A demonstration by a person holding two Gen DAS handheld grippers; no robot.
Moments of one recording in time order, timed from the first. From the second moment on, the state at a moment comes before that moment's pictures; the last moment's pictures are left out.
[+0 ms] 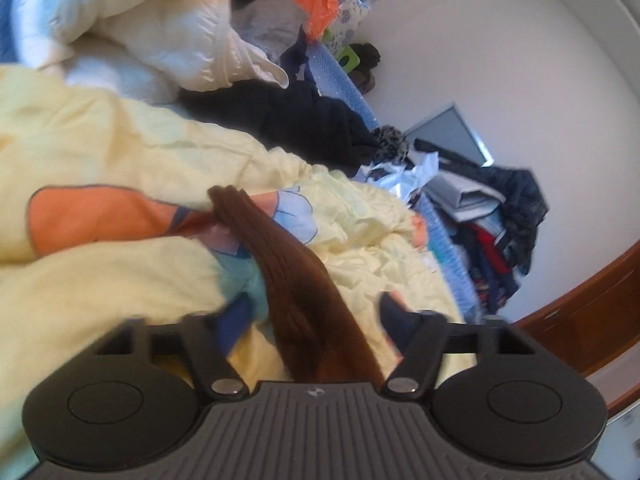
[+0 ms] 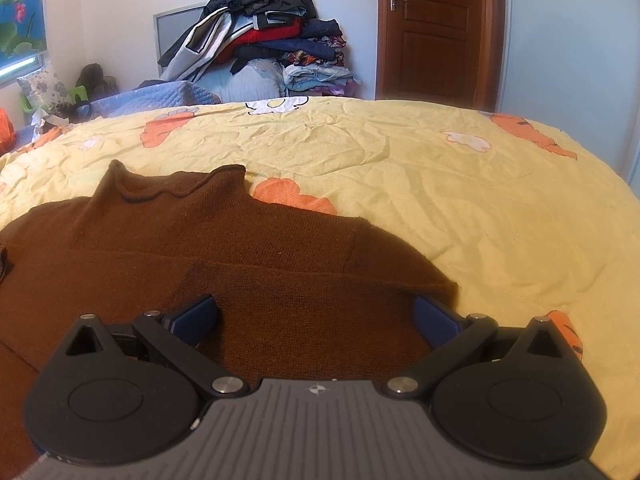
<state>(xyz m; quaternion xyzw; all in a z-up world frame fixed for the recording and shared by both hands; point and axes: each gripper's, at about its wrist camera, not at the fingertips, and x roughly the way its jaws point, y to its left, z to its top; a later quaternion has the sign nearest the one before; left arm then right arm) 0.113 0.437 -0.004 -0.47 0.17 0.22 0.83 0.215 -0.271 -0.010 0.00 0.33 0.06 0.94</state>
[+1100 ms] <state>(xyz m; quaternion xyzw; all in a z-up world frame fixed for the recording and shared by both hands) 0.073 0.057 0.002 -0.20 0.24 -0.11 0.94 0.210 -0.280 -0.003 0.04 0.33 0.07 0.94</state>
